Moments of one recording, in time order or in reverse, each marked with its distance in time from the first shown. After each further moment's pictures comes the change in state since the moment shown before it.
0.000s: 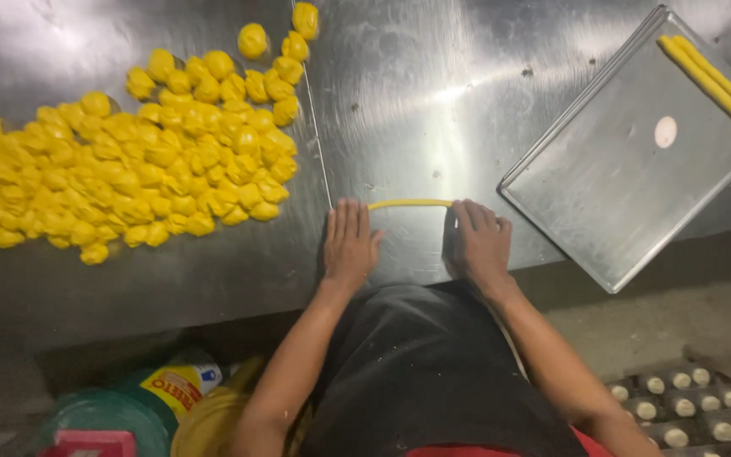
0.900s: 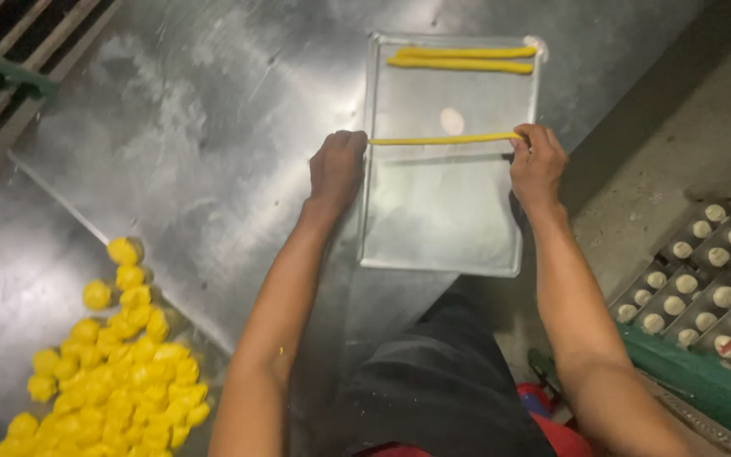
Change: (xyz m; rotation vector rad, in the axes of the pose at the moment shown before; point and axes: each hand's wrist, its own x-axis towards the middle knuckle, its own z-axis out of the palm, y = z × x) left_hand 0.355 0.248 0.068 -0.321 -0.155 0.583; right_hand -0.041 0.332 -0.062 0.178 0.643 0.728
